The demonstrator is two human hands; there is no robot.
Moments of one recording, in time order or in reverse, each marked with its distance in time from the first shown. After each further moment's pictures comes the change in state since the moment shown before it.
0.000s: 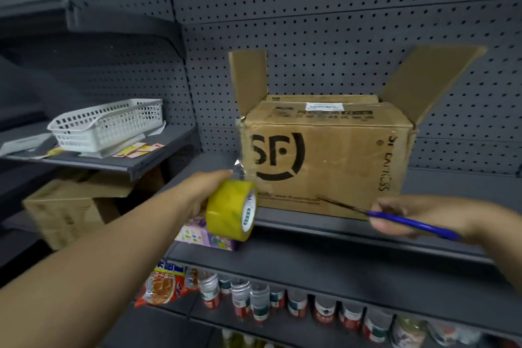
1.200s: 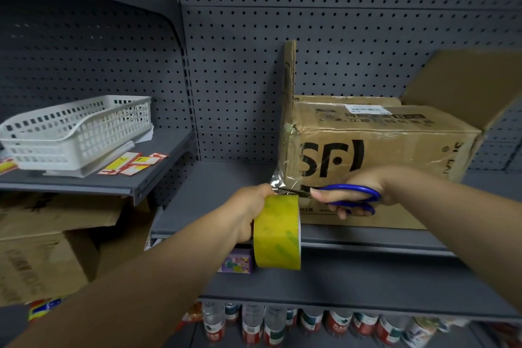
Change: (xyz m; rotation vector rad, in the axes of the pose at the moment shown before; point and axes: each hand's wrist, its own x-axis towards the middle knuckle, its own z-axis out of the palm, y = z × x) left_hand 0.063 -0.010 -0.018 -0.154 -0.400 -0.062; right_hand 0.144 -0.147 0.029 -0.018 -0.179 0.371
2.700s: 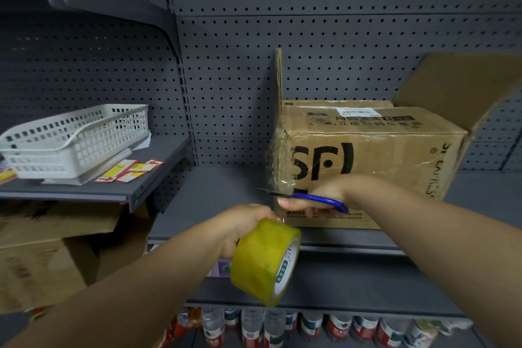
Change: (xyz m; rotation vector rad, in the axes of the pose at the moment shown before) left_hand -0.014 -0.011 -0.004 0.195 -0.166 0.042; right_hand 0.015 -0.021 0.012 -0.166 0.004 0.010
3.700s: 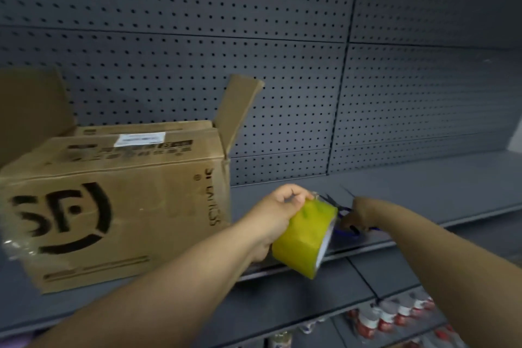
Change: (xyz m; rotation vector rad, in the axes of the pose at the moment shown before) left_hand 0.071 0.091 0.365 0.098 -0.356 0.492; right_hand -0.115 0.413 -0.018 0.138 0.449 0.608
